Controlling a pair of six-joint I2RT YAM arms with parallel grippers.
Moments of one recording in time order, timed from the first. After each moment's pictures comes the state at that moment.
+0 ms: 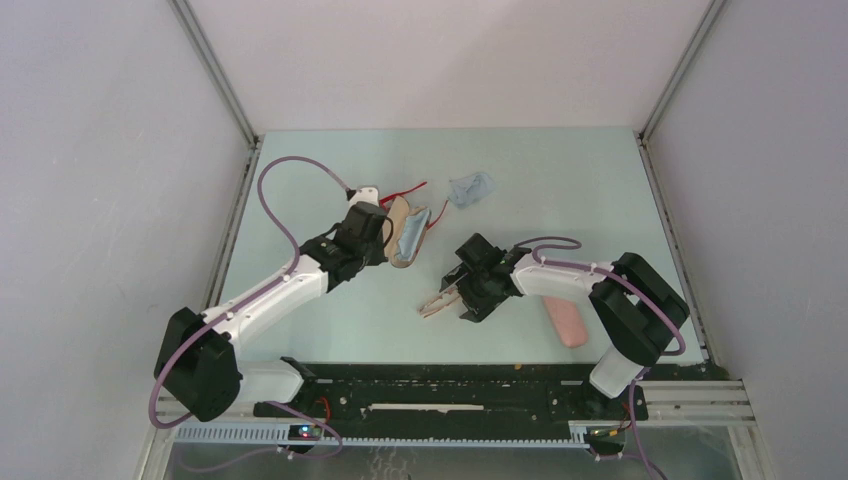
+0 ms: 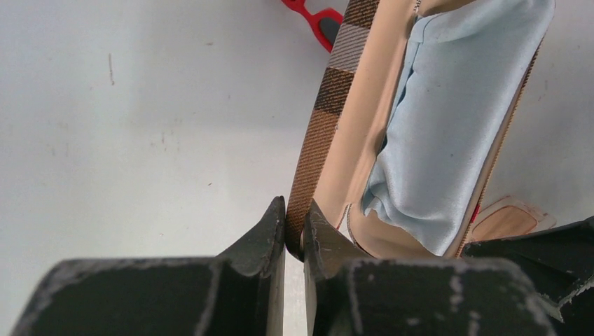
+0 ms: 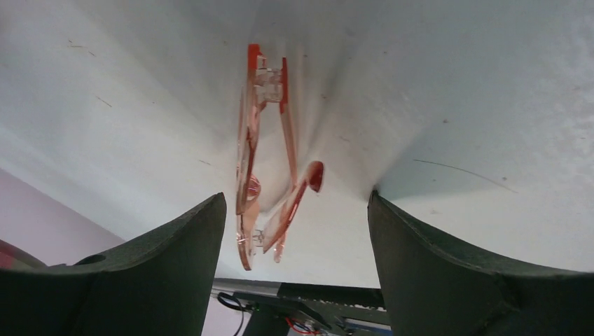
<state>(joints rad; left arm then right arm) -0.60 1.28 0.90 -0.42 -0.36 -0.46 0.80 1.65 0.90 -0.41 -0.03 1.64</state>
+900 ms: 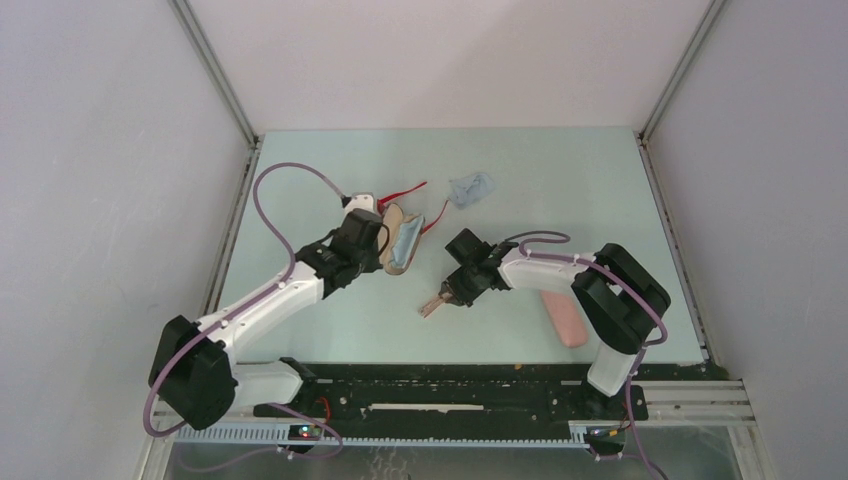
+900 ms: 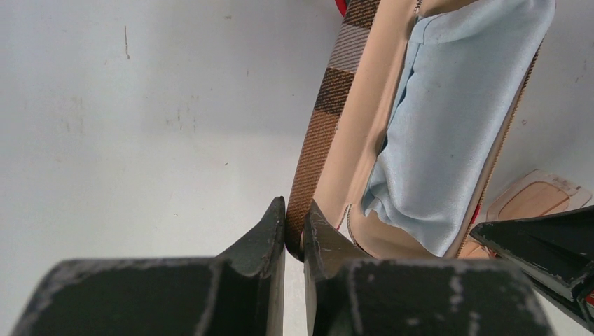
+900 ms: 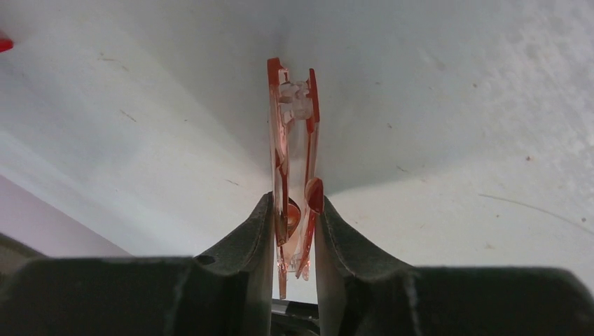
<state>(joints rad) -0.60 1.22 0.85 -0.46 -0.39 -0.47 0.81 1.76 1.00 -0.40 0.00 1.66</state>
